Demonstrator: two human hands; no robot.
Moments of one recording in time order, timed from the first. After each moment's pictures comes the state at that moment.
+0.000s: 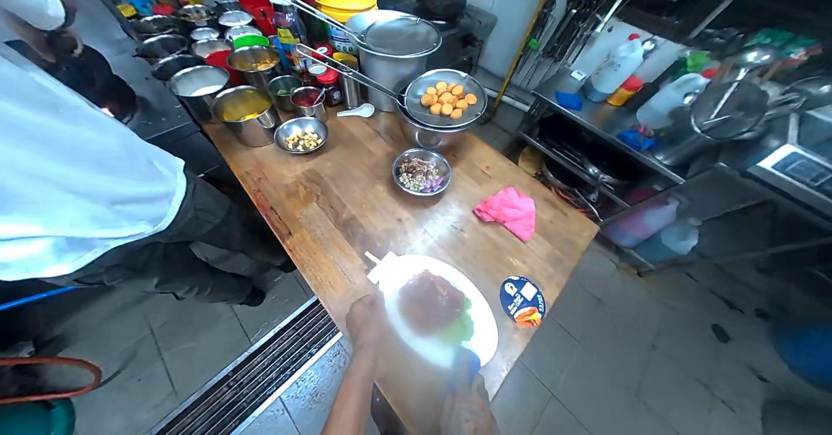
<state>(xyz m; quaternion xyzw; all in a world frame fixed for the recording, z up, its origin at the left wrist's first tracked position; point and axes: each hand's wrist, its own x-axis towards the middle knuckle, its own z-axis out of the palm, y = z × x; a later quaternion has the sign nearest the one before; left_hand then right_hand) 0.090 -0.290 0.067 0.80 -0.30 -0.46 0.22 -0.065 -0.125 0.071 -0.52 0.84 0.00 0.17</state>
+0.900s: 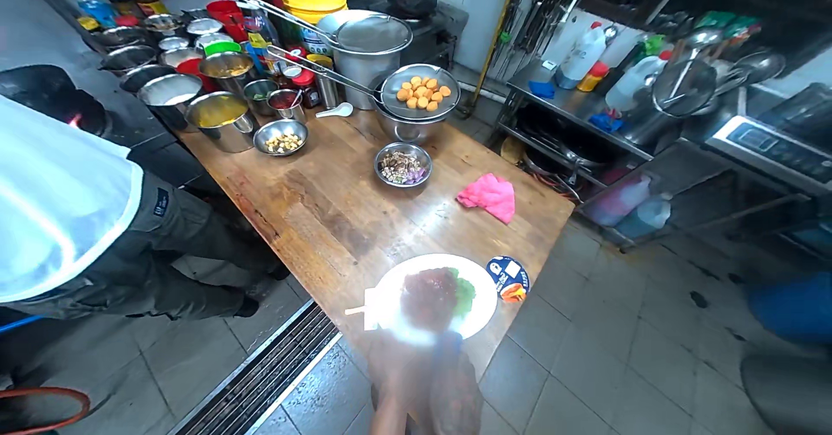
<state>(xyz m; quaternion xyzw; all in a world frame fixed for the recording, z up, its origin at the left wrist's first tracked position) 0.029 -0.194 0.083 0.74 -0.06 -0.55 0.39 -0.052 -0.114 0.064 -0.55 0.82 -0.10 0.06</state>
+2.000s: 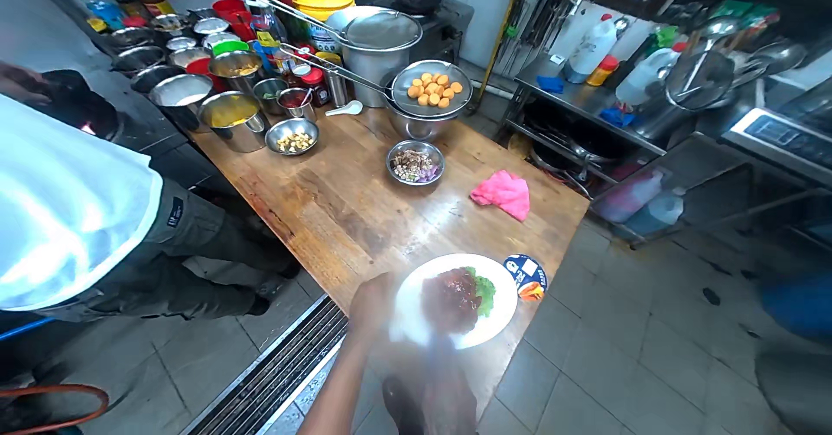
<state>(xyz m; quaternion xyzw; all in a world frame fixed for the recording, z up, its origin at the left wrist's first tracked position) 0.123 -0.297 0.120 0.66 -0.61 -0.43 0.05 -0.003 -0.112 0.068 -0.56 0.81 -0.13 0.13</state>
